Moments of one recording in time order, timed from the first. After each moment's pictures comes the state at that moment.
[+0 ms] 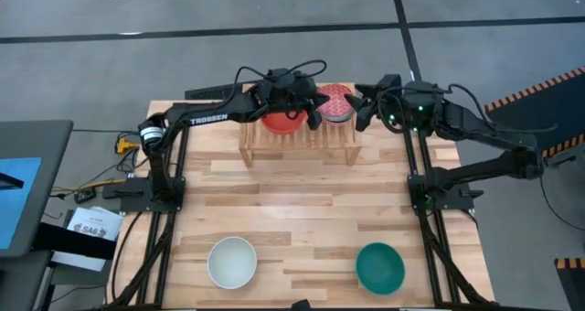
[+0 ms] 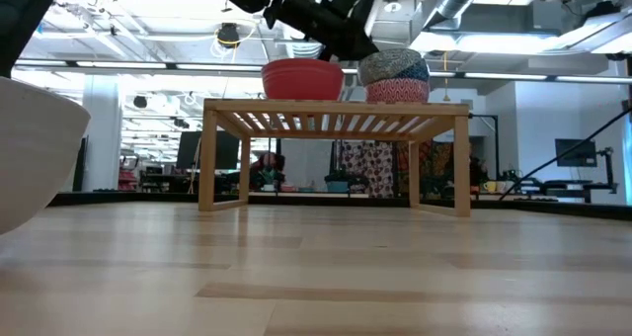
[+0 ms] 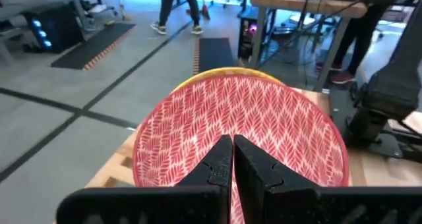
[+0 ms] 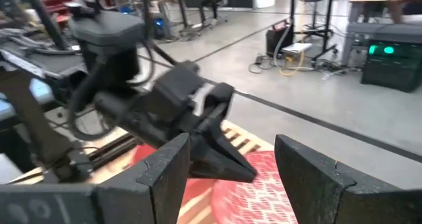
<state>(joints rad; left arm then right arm) 0.40 1.87 1.61 0.06 0.02 0.01 -0.24 1.03 1.22 -0.38 0.42 0.26</state>
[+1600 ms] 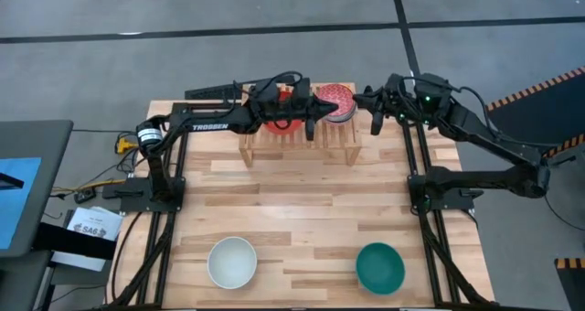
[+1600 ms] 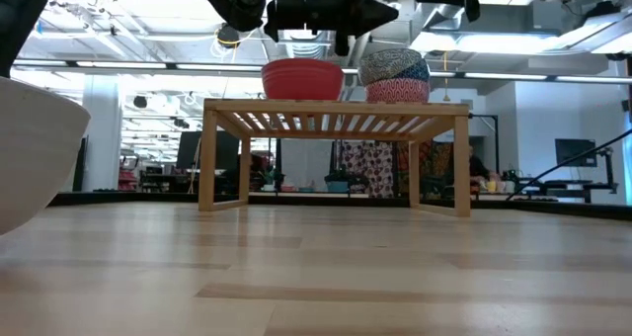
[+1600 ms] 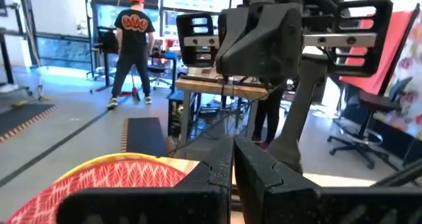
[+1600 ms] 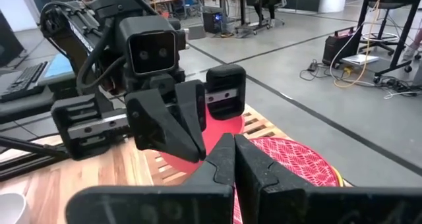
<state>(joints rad) 0.37 1.85 1.42 0.61 0.28 -0.13 -0.52 0.91 1.02 -0.25 -0.11 0.09</state>
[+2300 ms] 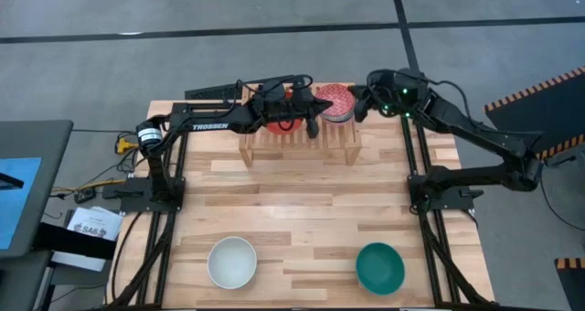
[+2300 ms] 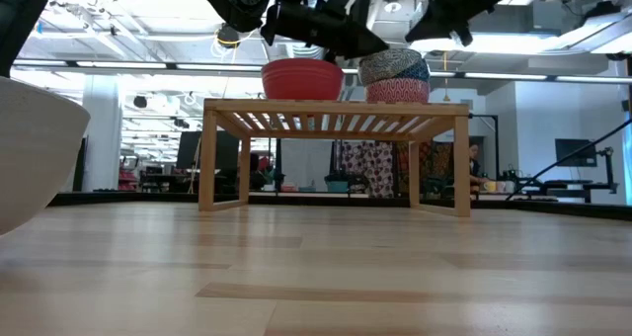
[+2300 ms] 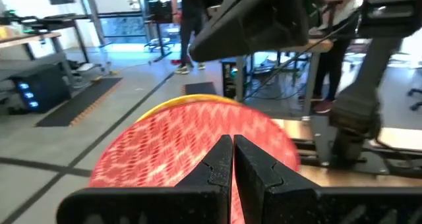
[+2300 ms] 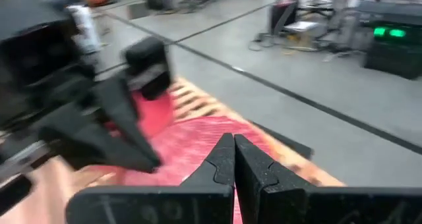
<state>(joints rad) 0.37 1.85 1.42 0.43 0.07 0.07 -0.59 1.05 1.02 -0.22 0.05 0.13</state>
